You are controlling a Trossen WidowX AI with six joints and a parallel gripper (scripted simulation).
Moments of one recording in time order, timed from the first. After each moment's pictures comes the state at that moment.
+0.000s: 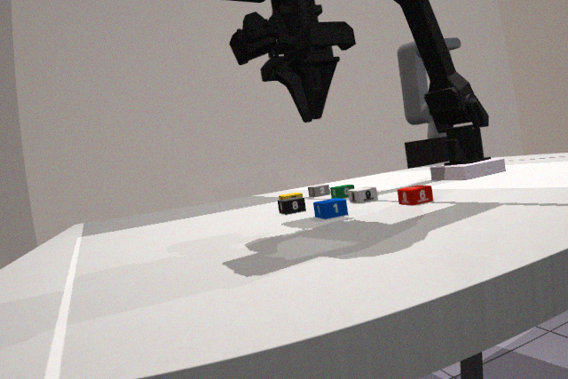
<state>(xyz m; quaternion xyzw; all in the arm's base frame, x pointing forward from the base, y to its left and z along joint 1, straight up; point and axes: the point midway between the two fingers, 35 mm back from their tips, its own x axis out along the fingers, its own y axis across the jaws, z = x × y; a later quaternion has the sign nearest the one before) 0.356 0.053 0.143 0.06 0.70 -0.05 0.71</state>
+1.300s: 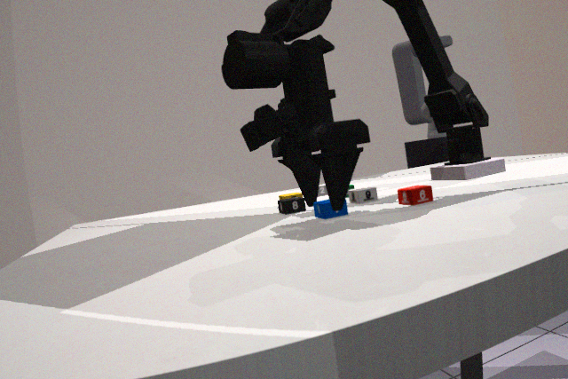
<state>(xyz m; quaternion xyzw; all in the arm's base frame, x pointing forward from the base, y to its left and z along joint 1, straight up) 0.362 0.055 0.031 0.06 0.69 -0.05 0.72</state>
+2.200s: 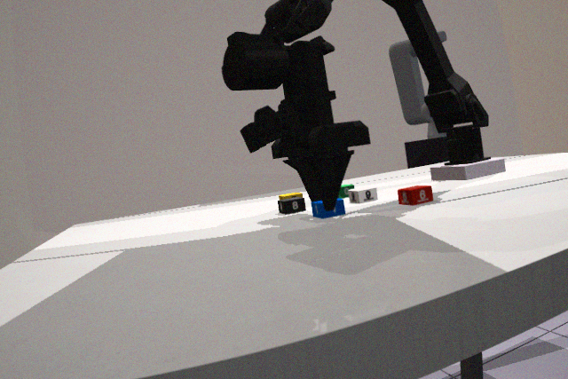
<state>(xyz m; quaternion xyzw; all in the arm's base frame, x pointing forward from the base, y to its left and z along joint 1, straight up) 0.362 0.055 0.029 0.06 0.69 -0.05 0.72</state>
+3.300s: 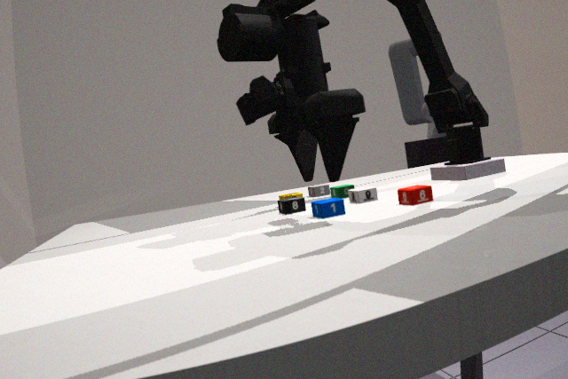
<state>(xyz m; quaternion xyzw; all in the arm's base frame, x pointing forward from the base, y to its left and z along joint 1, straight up) 0.361 0.055 0.065 0.06 0.70 -0.05 0.71</state>
